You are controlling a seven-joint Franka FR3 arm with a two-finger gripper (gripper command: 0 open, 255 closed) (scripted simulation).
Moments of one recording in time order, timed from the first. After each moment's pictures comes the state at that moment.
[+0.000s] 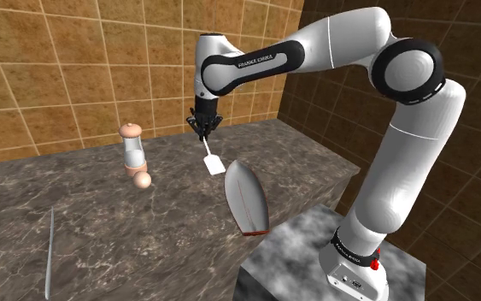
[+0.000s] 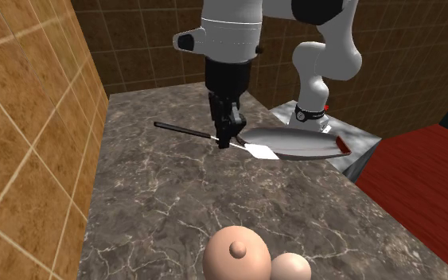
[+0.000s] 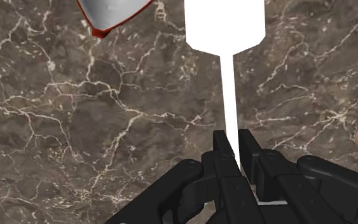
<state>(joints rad) -0.01 0.08 0.26 -1.91 -0.06 2.05 0.57</state>
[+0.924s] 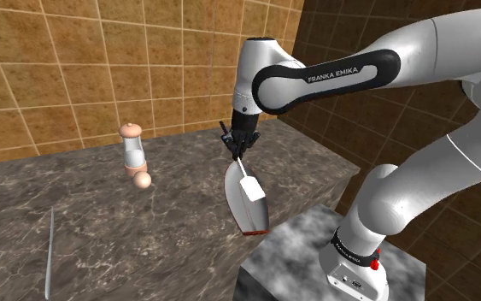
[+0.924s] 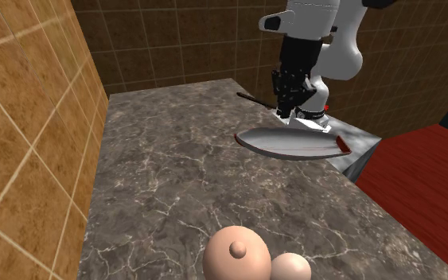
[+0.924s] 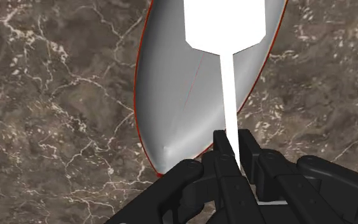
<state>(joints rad) 0.06 -0.45 0.28 -2.42 0.09 2.04 0.57</state>
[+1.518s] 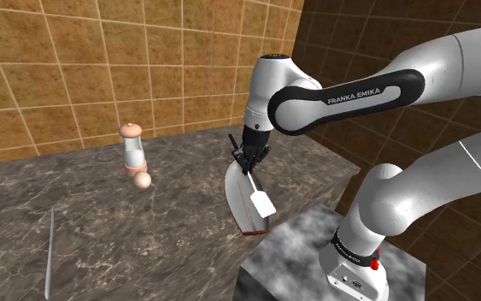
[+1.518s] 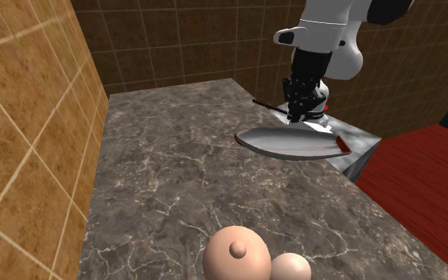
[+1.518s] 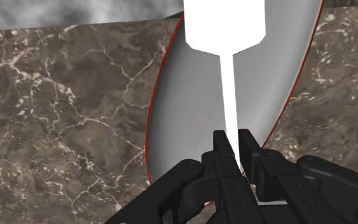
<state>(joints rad) 0.10 -0.58 0.29 -2.60 0.14 2.08 0.58</state>
